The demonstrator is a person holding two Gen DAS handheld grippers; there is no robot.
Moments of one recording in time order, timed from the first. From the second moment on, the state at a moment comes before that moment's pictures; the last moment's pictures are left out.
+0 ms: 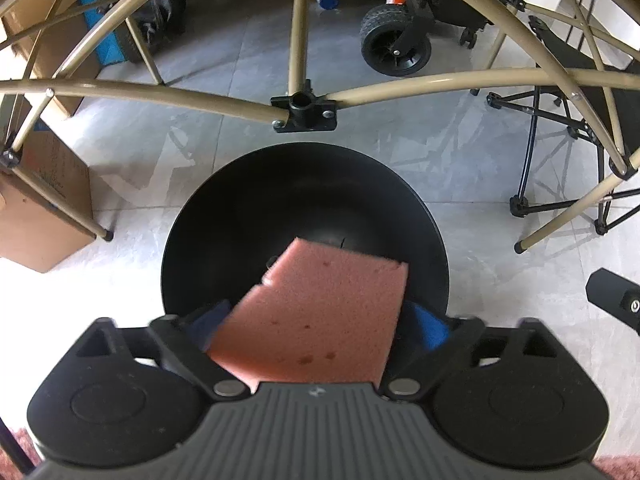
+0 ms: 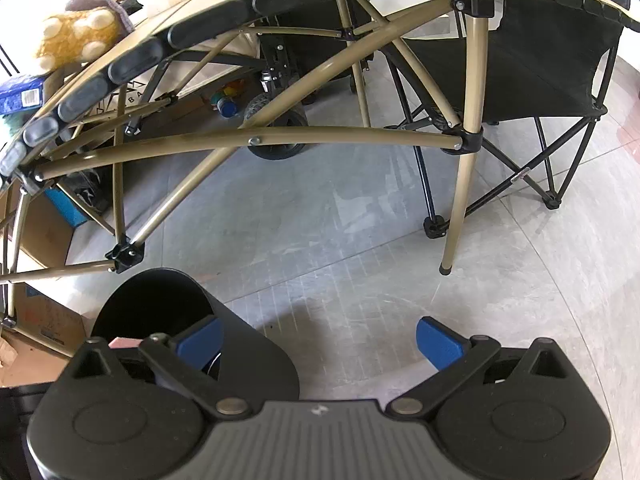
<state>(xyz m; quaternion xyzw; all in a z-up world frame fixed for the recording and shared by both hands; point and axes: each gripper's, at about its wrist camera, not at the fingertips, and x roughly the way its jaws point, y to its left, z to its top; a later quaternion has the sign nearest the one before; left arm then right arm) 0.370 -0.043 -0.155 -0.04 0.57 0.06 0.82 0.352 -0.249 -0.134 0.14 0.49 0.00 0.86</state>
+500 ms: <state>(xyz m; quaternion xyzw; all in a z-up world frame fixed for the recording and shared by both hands) 0.363 -0.039 -0.143 -0.04 0.56 0.06 0.83 0.349 -0.248 -0.125 0.14 0.48 0.00 0.87</state>
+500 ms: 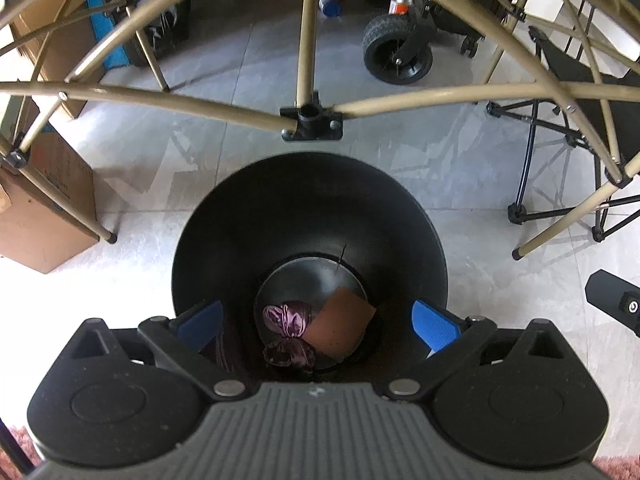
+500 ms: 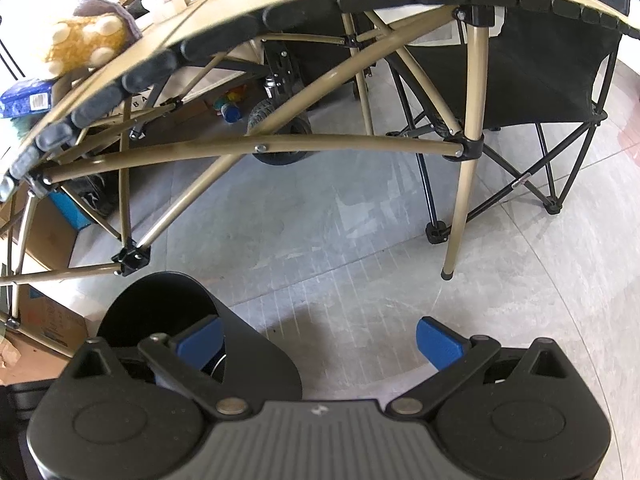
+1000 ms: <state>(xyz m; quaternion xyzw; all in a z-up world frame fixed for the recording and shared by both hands) 0.314 -0.025 -0.060 -0.03 0.41 0.07 0.91 0.315 -0.235 -0.052 0.12 0.35 0.07 0.93</state>
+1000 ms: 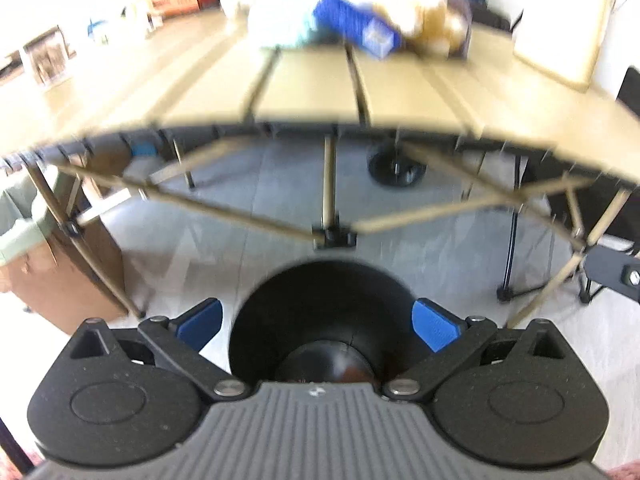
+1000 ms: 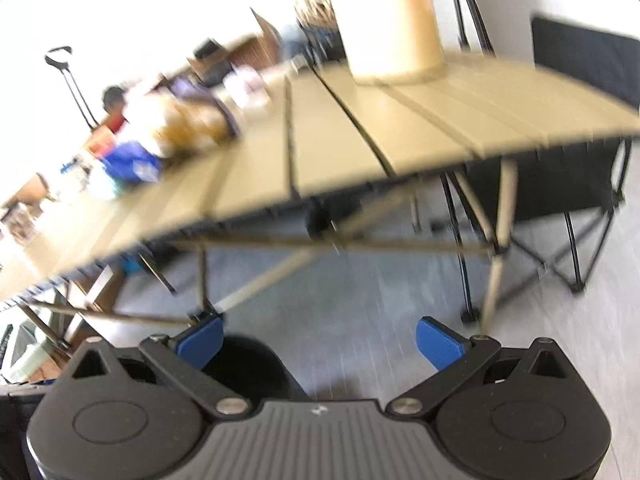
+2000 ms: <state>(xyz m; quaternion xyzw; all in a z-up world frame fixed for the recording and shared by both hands) 0.375 0.070 0.043 -0.05 0.24 0.13 0.96 0.443 -0.127 0.024 0.11 0.22 0.16 0.96</state>
